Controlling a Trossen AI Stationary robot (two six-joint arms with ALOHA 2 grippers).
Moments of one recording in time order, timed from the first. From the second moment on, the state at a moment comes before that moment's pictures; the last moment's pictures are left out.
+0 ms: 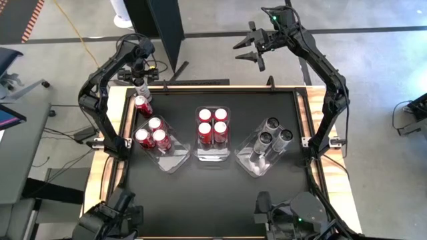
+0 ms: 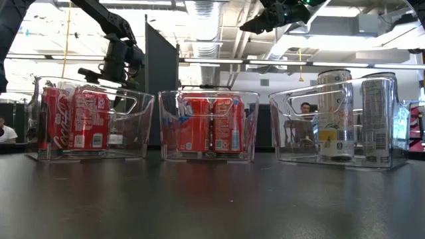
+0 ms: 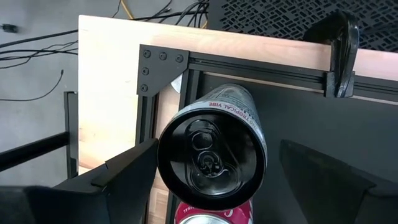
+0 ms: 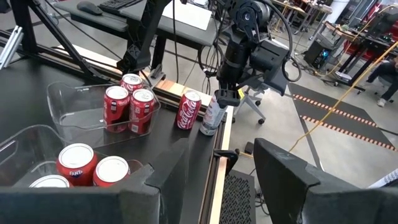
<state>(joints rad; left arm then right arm) 1.18 1.77 1.65 -1.35 -0.29 -0.51 -0.92 1.79 2.03 -0.73 -0.95 -0.77</state>
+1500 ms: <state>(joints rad) 1.15 1.77 1.55 -1.24 -0.32 -0.41 -0.92 1.79 2.03 -0.73 -0.95 -0.77</state>
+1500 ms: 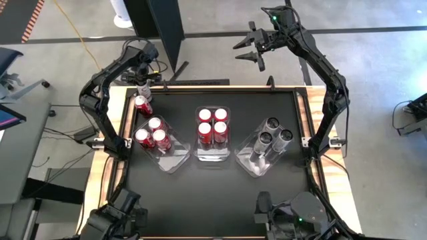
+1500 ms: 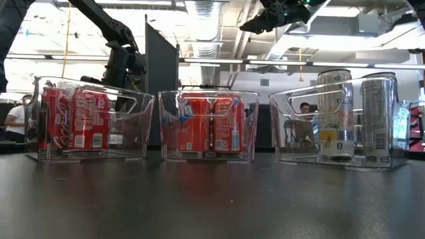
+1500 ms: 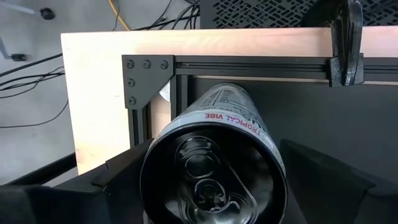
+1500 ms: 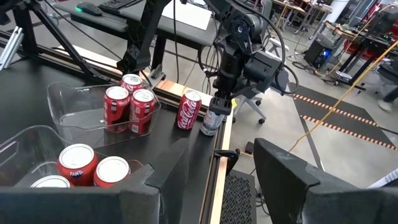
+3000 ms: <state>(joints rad) 1.14 1.77 1.55 -1.26 -0.32 -0.37 -0.92 1.79 2.03 -0.73 -0.95 -0.77</state>
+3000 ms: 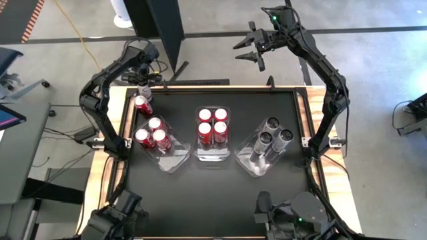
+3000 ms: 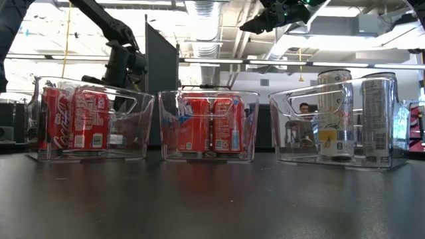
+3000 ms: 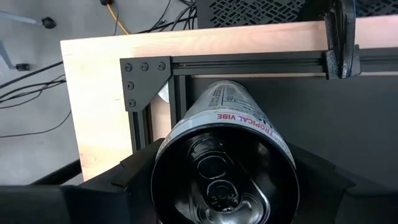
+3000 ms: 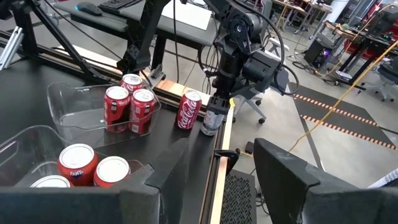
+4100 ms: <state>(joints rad) 1.00 1.60 1.55 -1.32 -0.31 -0.30 -0.92 1.79 2.03 -0.74 -0.94 -0.76</state>
